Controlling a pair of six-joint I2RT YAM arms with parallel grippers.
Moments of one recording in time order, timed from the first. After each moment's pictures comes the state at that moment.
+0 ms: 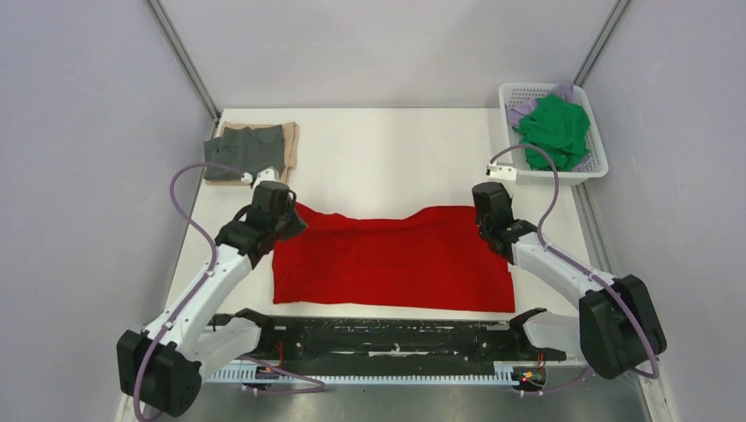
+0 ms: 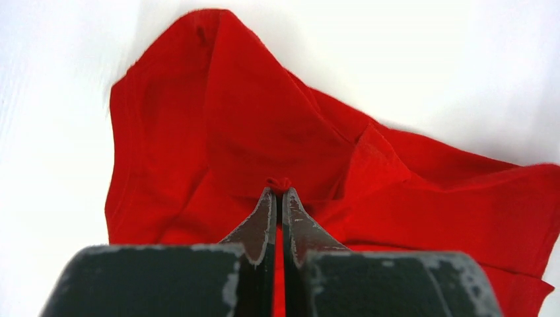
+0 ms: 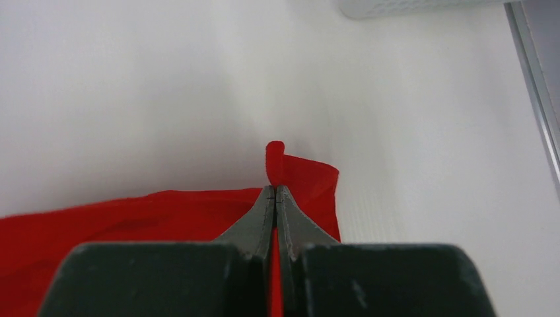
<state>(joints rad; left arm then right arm) -0.35 1.02 0.81 -0.57 -0.20 -0.65 0.39 1.26 0.64 -0.08 0.59 0.28</state>
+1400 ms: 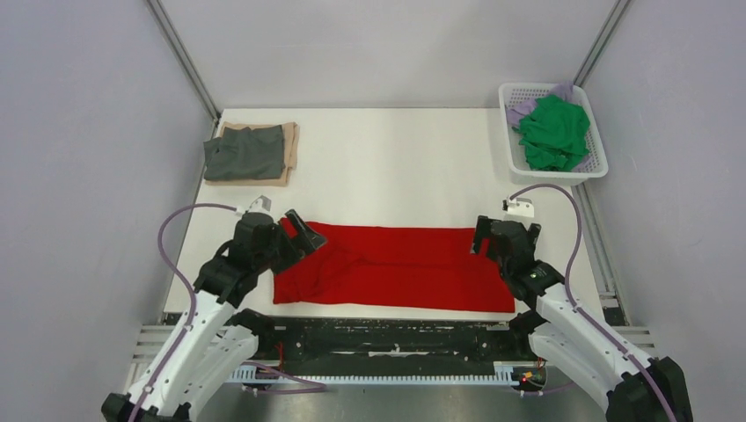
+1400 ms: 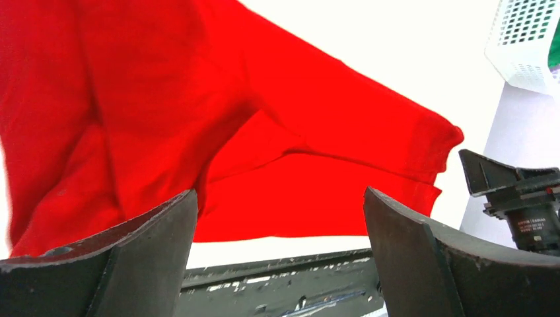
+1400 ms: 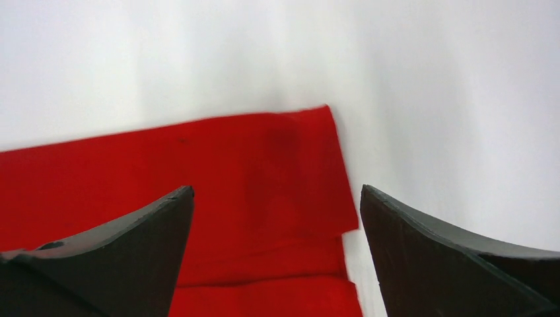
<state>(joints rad) -0.38 0.60 0.64 -0.77 0.03 -0.88 0.43 0.77 0.35 -0.28 0.52 0.37</state>
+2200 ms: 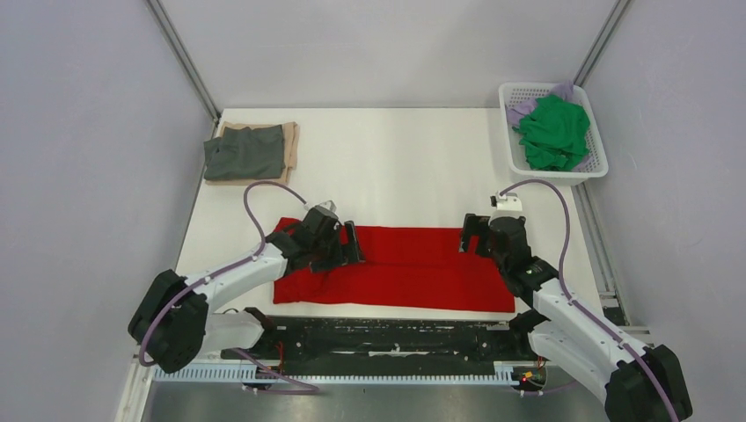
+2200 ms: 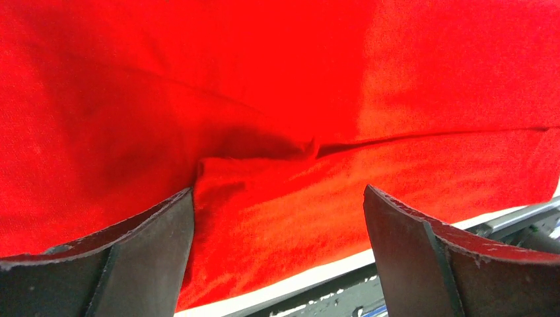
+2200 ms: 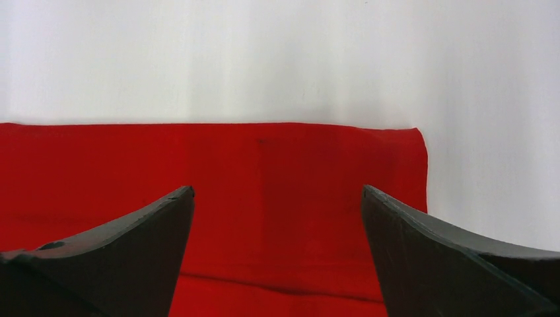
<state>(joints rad) -0.62 1.24 0.61 -0.32 0.06 -0.80 0.43 0.82 0.35 -0.11 0.29 0.34</state>
